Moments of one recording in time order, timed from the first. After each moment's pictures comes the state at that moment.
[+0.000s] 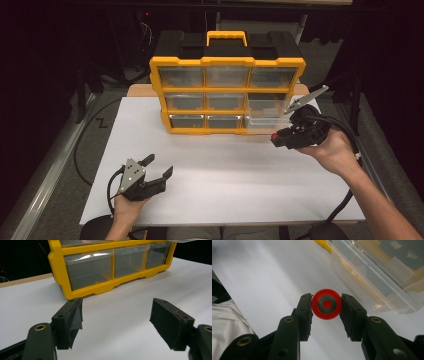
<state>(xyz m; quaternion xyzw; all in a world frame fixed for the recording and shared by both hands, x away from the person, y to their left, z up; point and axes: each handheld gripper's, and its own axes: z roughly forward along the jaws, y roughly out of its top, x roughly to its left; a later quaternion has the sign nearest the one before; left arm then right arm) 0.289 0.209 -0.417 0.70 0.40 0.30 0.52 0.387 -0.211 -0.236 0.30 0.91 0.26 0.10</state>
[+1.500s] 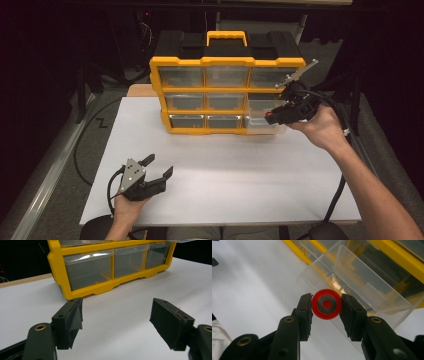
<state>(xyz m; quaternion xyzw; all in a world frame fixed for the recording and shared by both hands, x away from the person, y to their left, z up) 0.289 0.209 -0.417 0.70 0.40 0.30 0.52 0.430 -0.191 -0.211 0.33 0.90 0.25 0.12</state>
